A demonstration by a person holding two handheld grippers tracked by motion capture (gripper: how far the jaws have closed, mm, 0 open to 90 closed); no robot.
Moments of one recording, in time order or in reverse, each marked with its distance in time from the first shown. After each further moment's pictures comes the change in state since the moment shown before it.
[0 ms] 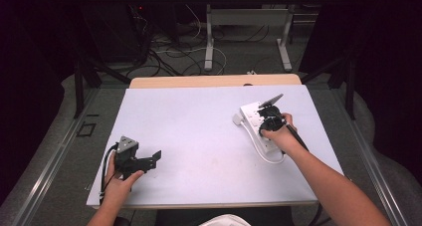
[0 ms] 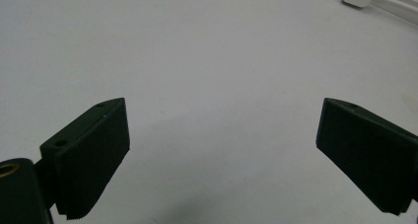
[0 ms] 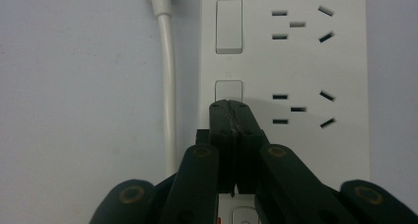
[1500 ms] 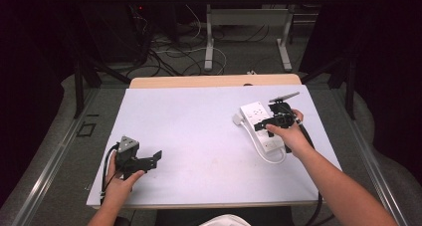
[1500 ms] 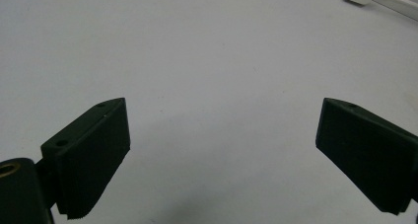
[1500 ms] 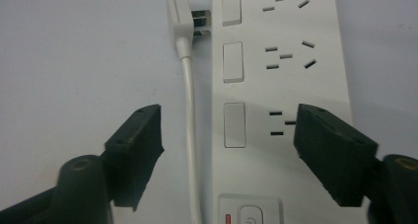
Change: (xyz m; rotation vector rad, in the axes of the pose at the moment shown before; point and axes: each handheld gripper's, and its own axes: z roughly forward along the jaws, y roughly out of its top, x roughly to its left) left arm -0.001 0.000 0.002 0.009 0.001 0.001; right arm -0.020 -0.006 -0.025 -0.154 0.159 0.085
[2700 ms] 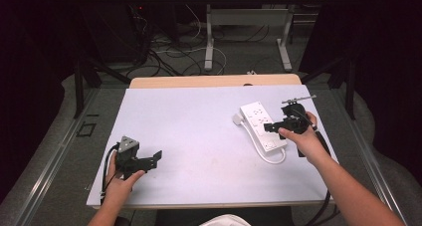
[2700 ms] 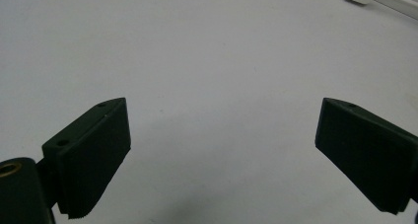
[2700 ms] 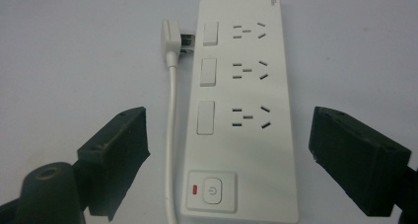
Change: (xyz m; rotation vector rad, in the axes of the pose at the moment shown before) left arm 0.000 0.000 0.000 0.002 0.004 -0.001; right arm -0.006 -0.020 -0.042 -0.159 -0.062 -0.115
